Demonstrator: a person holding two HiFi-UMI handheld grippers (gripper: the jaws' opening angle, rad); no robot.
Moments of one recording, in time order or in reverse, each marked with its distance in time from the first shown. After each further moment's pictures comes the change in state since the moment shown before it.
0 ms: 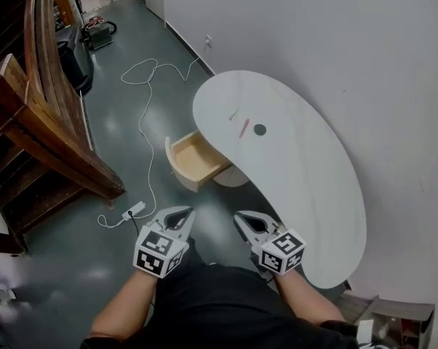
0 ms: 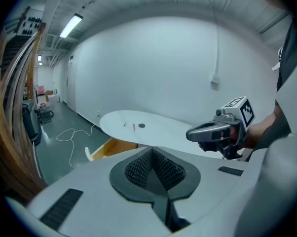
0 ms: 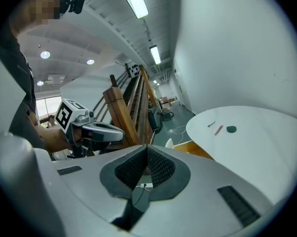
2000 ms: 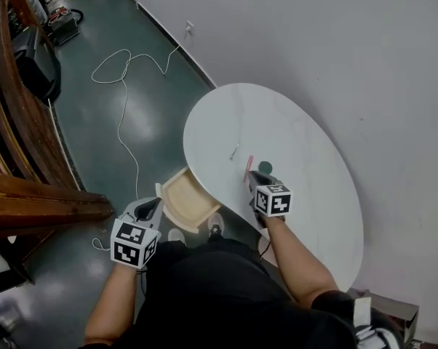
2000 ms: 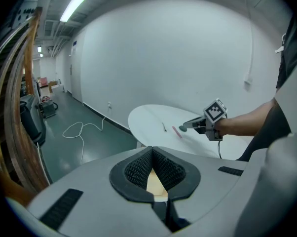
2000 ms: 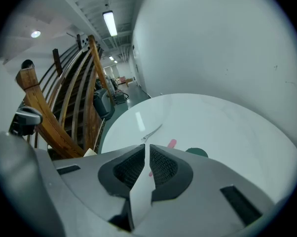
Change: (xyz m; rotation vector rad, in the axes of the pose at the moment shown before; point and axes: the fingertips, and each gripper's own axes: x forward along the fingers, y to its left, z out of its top) left arm 0.137 0.279 0.075 -0.050 0.159 0.040; right arm 0.214 -0.348 0.047 0.135 0.281 -0.513
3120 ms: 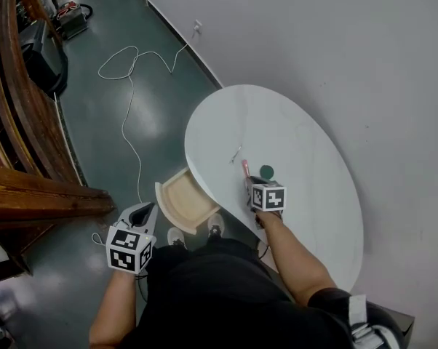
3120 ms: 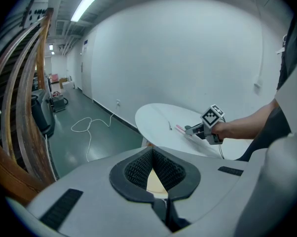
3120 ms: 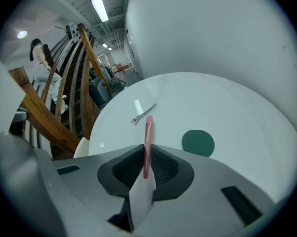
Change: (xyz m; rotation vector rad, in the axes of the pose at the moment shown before) left arm -0.007 0.001 -0.011 -0.076 0.007 0.092; right arm 0.036 -0.022 -0.039 0.052 0.175 0.010
